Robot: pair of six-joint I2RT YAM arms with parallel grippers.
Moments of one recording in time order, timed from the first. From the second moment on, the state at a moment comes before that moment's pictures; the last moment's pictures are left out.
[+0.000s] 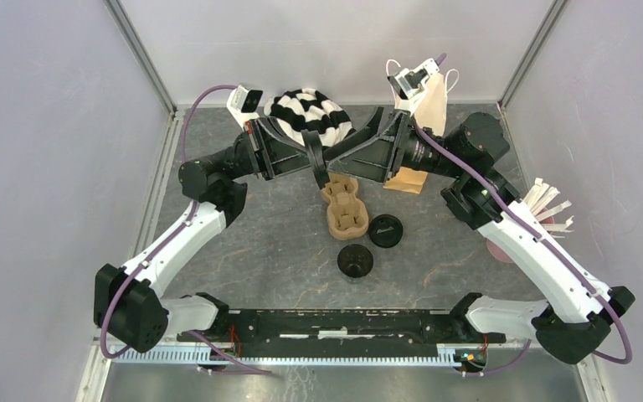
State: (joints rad) left arm -0.47 1.25 1.00 1.21 0.89 -1.68; right arm 0.71 1.18 1.42 0.13 -0.72 1.02
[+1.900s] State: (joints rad) left arm -0.47 1.14 1.06 0.67 1.00 -1.29; right arm 0.67 1.09 1.26 0.13 -0.65 1.11
